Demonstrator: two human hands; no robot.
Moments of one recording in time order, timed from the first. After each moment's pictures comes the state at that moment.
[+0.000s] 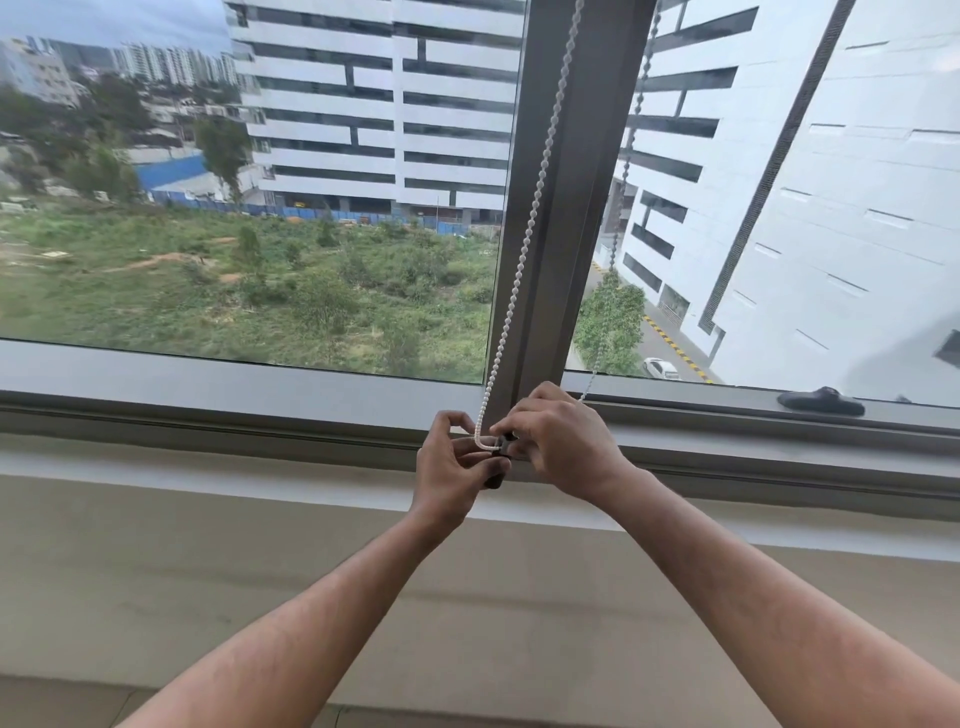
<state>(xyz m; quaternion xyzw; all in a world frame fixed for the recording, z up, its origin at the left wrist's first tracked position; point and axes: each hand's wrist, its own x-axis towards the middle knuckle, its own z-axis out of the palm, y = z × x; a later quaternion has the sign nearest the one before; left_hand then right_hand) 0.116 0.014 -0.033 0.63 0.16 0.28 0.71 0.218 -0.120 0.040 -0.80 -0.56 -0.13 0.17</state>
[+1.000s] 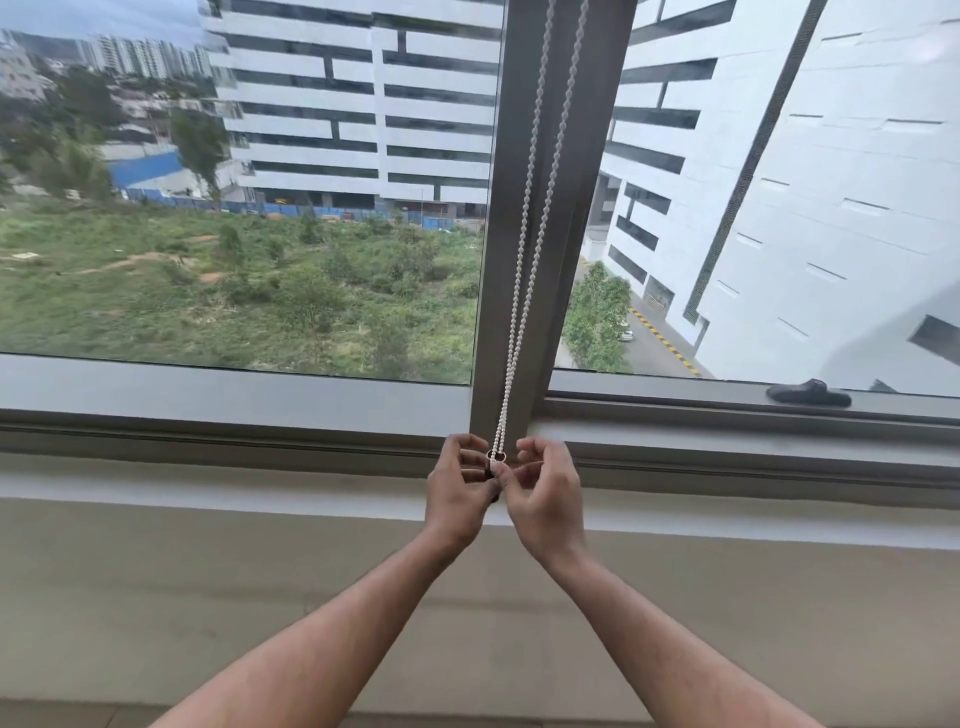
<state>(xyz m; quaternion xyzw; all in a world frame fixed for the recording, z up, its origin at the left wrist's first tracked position) 0.142 0.004 -0.069 0.69 0.21 0.27 0.64 0.196 -0.108 -0.062 -0.78 -0.27 -0.11 0.55</state>
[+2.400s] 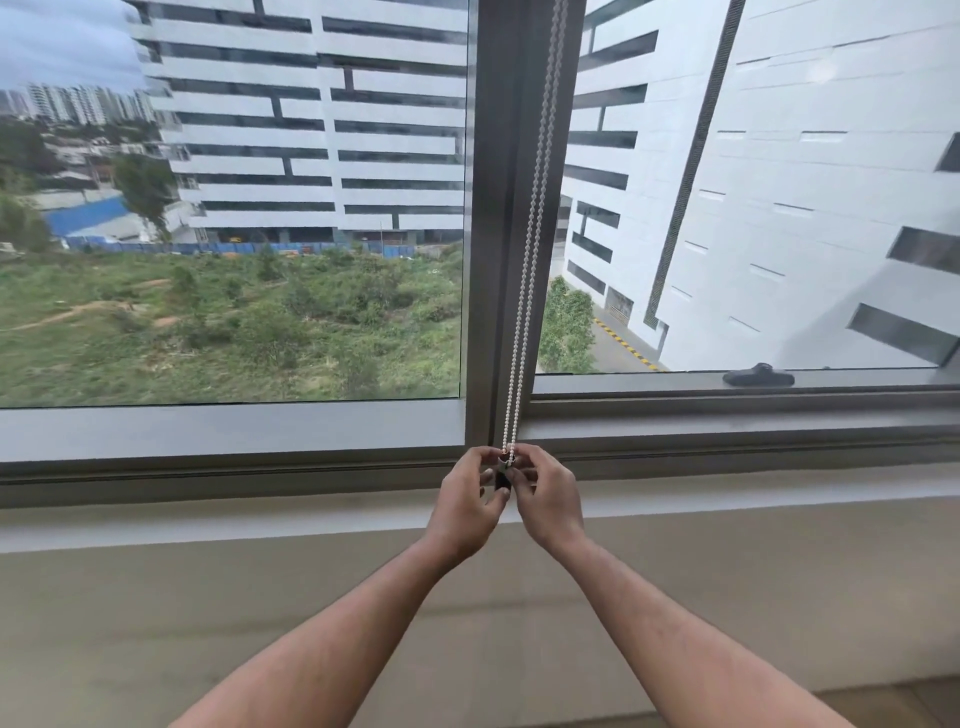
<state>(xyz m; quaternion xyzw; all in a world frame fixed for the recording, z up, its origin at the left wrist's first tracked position) 0.119 0.010 -0.065 0.83 0.09 0.20 0.51 0.189 -0.113 -0.065 -0.83 -0.25 -0.08 0.49</state>
